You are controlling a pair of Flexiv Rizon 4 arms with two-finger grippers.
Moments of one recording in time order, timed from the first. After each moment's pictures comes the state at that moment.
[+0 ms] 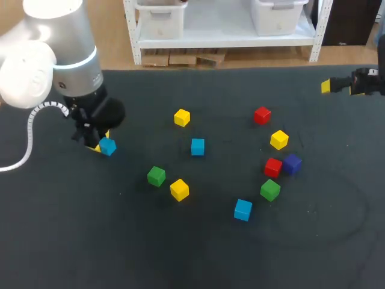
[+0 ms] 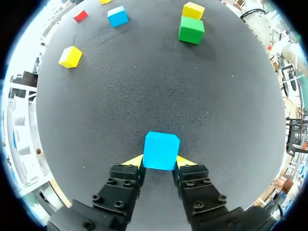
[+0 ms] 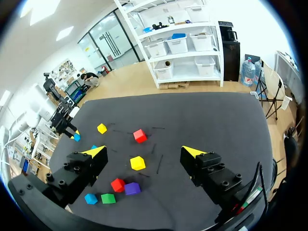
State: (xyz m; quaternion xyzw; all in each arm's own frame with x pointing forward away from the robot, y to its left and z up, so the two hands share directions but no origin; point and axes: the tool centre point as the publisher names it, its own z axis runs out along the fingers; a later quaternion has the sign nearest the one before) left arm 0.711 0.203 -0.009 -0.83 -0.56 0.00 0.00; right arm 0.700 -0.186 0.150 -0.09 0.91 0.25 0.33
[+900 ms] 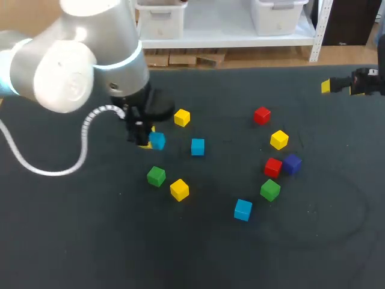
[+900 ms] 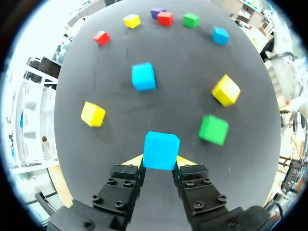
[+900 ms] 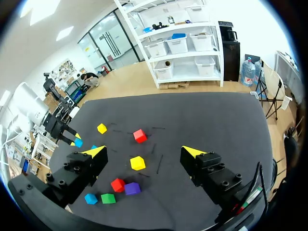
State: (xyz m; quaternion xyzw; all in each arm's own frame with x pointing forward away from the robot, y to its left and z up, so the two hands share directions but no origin) left arm 0.688 0.072 0.024 -0.76 -0.65 0.00 -0.07; right arm 0.700 -0.186 0.150 -0.09 0.91 0.25 0.33
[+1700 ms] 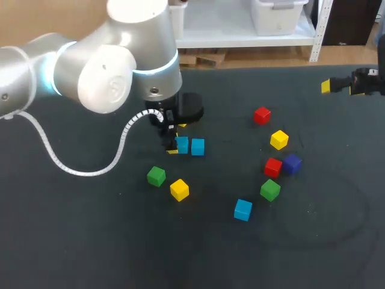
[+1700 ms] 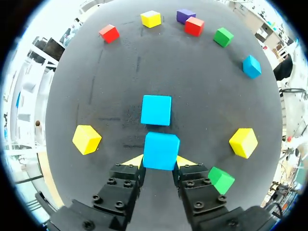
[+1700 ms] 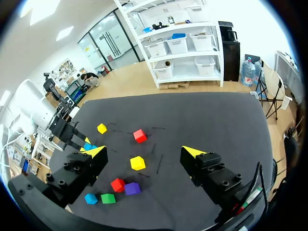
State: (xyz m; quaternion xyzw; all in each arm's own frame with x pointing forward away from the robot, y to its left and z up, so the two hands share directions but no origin) left arm 0.689 0.018 0.001 -0.70 -0.71 0.02 -0.04; right arm 0.700 -0.186 0.150 -0.09 0.91 0.25 0.33
